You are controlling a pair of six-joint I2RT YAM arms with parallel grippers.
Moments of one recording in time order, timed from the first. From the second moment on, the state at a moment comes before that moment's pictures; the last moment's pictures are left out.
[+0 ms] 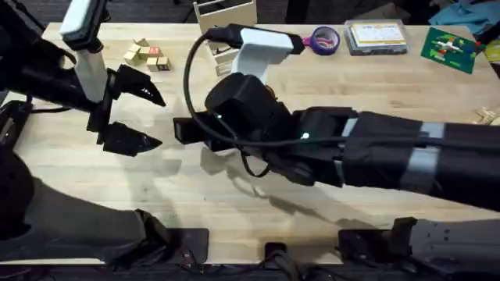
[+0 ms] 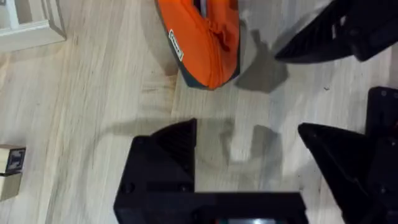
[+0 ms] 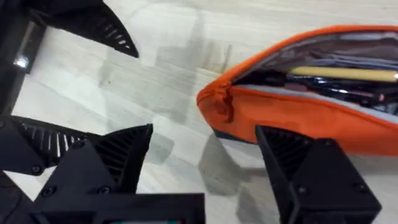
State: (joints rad) left arm 0.52 1.66 1.28 -1.56 0.69 2.01; right arm 1.06 1.56 1.00 -0.11 0.24 0.77
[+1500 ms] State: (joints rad) left arm 0.52 1.66 1.28 -1.56 0.69 2.01; right arm 1.04 1.75 1.00 0.09 0.24 0.71
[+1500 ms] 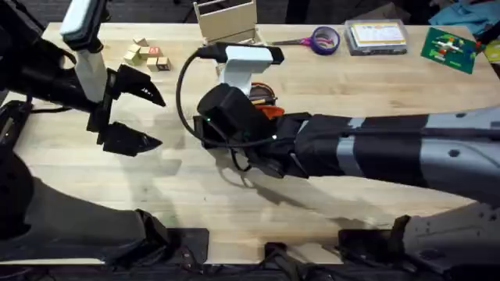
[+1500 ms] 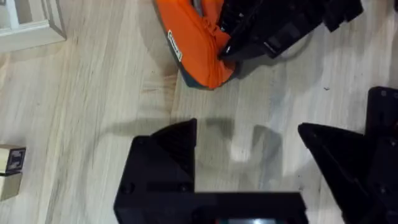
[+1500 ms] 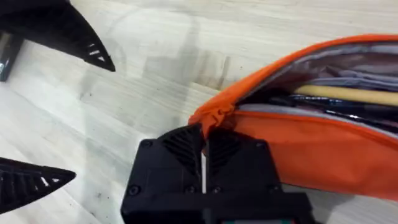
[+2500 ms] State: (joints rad) left arm 0.49 1.66 1.28 -1.61 0.82 2.00; right arm 1.03 1.61 0.99 0.05 0.24 0.57
